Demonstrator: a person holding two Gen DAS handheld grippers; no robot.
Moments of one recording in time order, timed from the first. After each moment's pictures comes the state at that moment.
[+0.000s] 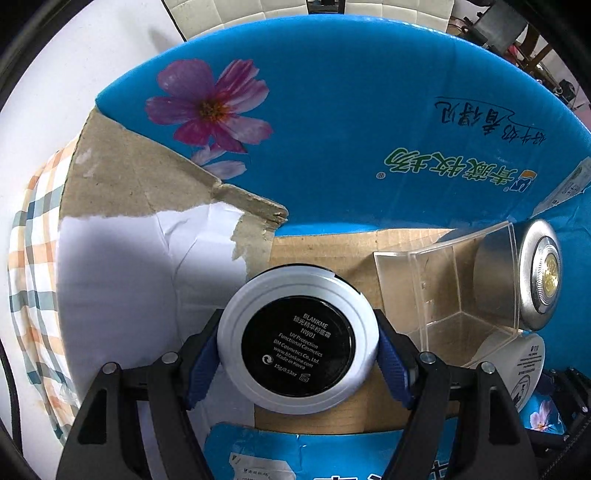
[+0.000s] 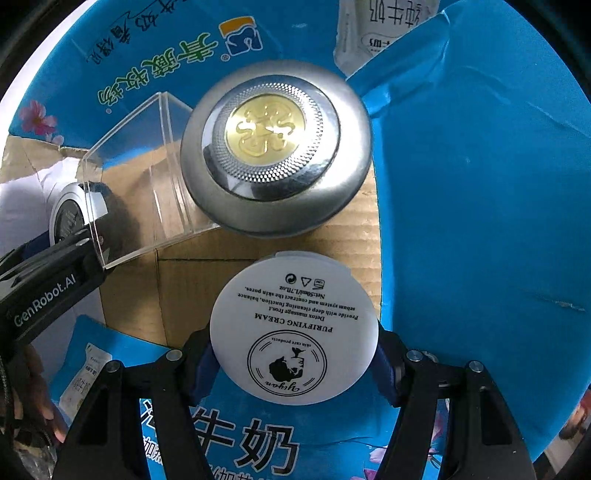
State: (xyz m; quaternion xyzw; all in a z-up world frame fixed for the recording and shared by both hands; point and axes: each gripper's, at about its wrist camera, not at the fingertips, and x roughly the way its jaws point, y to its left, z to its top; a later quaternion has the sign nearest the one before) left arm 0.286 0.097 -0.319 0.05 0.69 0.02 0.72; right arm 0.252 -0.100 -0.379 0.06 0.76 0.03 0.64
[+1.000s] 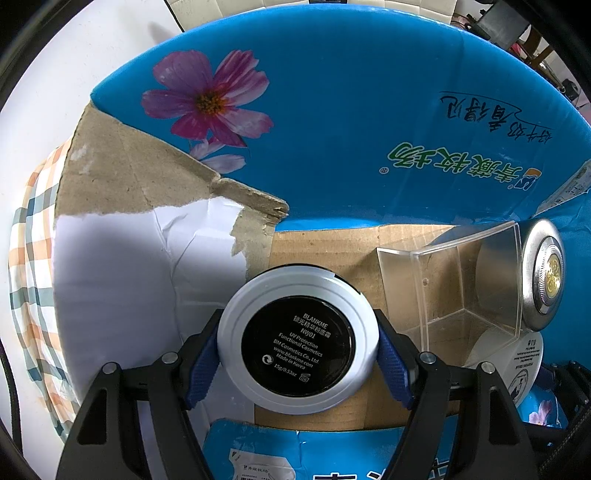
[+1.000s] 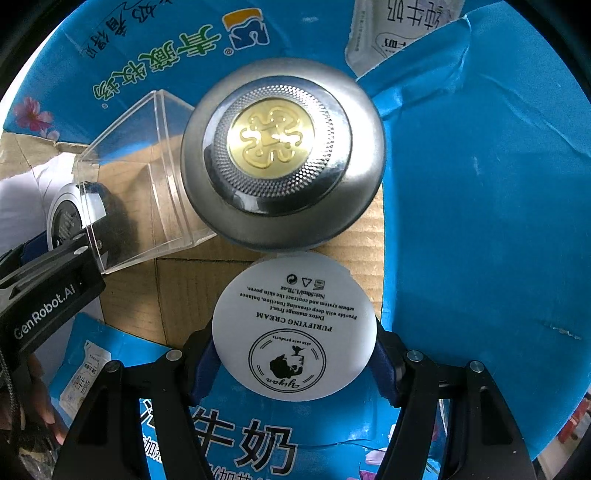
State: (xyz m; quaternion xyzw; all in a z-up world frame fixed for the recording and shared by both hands) left arm 0.298 0.096 -0.329 0.05 0.70 0.02 0.71; right arm 0.258 -0.099 -0.380 0.05 0.77 0.03 0.63
